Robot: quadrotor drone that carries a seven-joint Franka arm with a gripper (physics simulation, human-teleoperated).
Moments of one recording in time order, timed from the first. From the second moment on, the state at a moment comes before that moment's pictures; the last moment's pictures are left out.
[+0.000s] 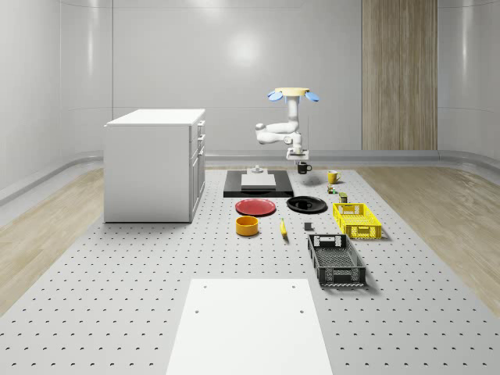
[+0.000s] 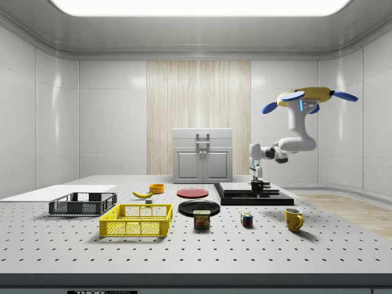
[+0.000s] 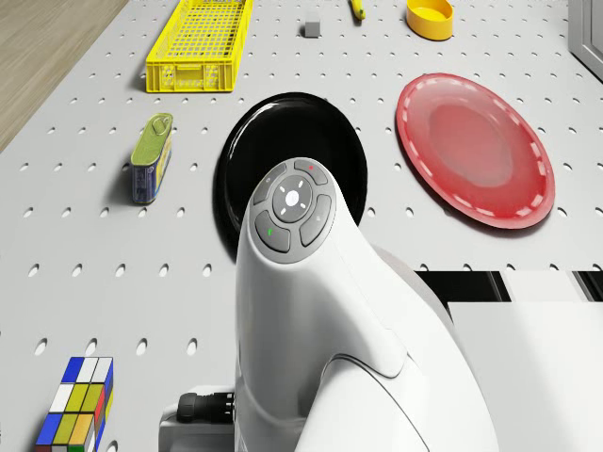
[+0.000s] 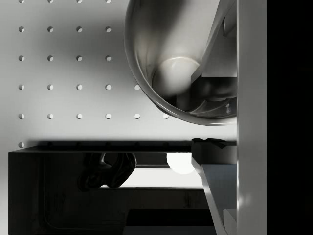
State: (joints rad) arm -1.23 -1.40 1.32 -2.81 -1.86 1.49 1.69
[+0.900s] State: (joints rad) arm -1.24 -1.44 1.33 -2.80 -1.84 1.53 1.70
